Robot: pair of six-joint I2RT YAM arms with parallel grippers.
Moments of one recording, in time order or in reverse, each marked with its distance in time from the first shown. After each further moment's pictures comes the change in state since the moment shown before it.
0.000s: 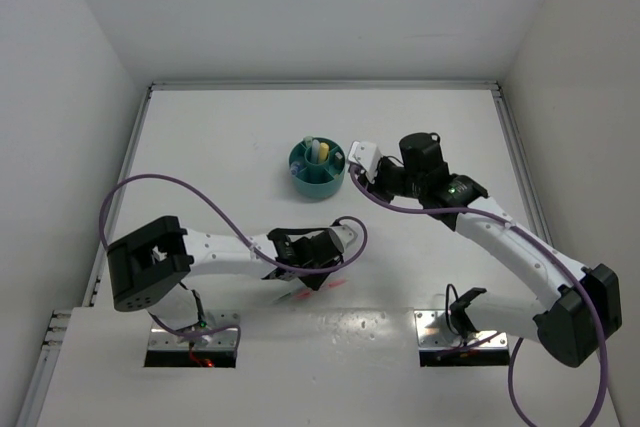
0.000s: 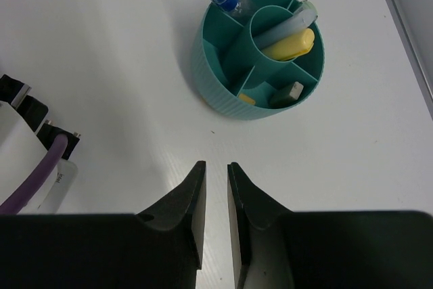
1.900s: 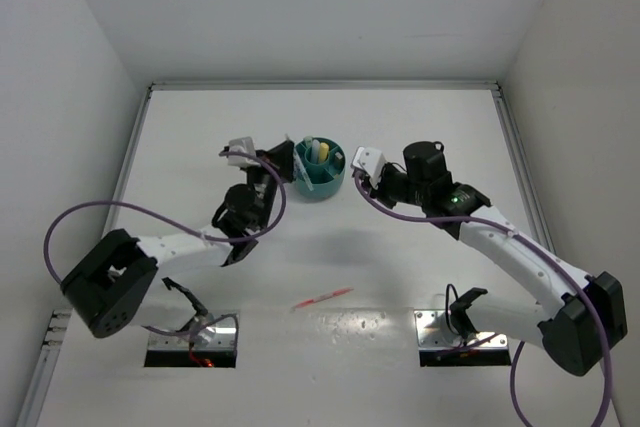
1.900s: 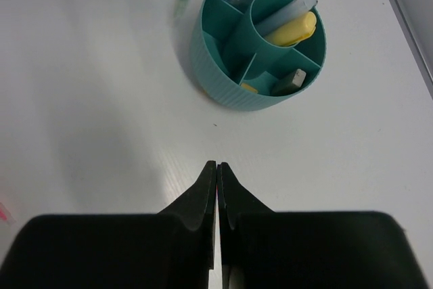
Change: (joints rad) left arm 0.423 -0.257 -0.300 1.353 -0.403 -0.061; right arm 0.000 -0.055 -0.081 0.051 0.029 0.031
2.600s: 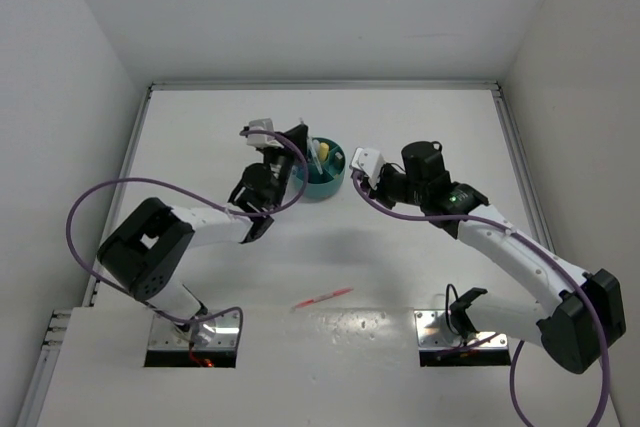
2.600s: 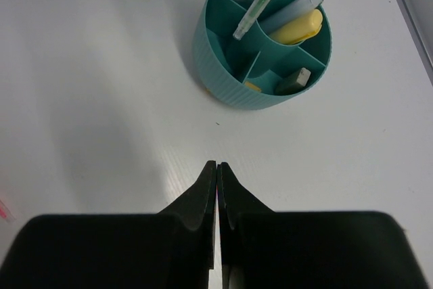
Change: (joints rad) left arm 0.071 0.274 0.211 0.103 0.115 0.043; right arm 0.000 0.017 0.000 0.000 -0.010 -0.006
